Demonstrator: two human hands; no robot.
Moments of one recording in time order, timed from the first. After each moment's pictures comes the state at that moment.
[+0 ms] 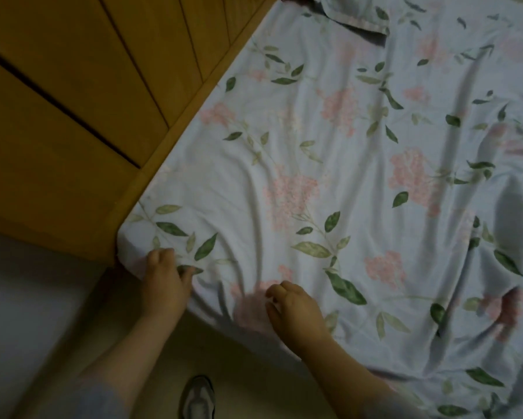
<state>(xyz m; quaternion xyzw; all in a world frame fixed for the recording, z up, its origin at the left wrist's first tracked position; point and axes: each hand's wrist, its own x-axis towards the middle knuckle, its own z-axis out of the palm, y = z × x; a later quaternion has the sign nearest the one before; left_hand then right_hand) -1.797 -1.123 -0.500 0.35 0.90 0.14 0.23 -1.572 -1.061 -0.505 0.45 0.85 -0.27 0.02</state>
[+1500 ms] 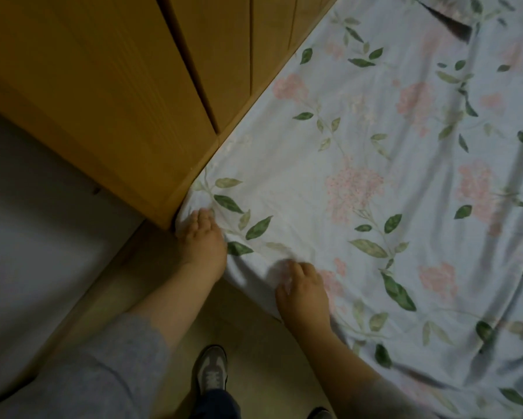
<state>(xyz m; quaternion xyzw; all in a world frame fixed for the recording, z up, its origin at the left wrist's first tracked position) -1.869 -1.128 -0.533 0.43 0.85 -0.09 0.28 -1.670 -1.101 -0.523 0.54 0.80 -0.25 0.07</state>
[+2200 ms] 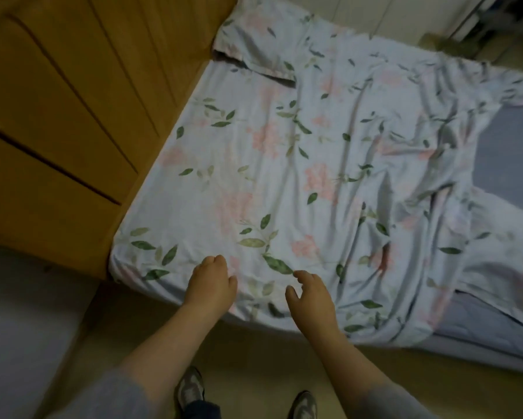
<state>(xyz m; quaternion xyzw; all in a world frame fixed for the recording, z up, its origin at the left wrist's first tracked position) -1.653 -1.122 -0.295 0.55 0.79 0.01 0.29 -1.463 -1.111 -0.311 0.69 0.65 -0.31 -0.07</state>
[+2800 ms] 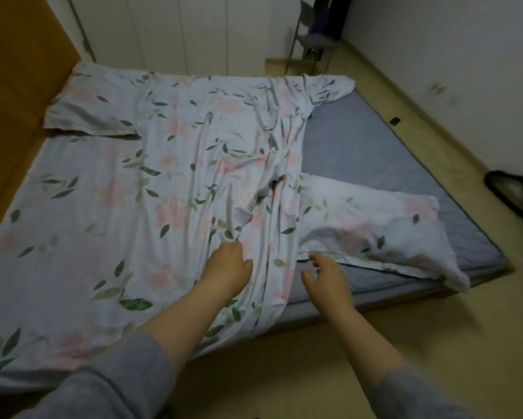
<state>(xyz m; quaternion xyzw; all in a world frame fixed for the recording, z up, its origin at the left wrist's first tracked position) -1.242 -1.067 -0.145 0.72 0.63 0.04 0.29 -1.050 -1.126 -0.161 0.79 0.52 -0.27 -0.20</state>
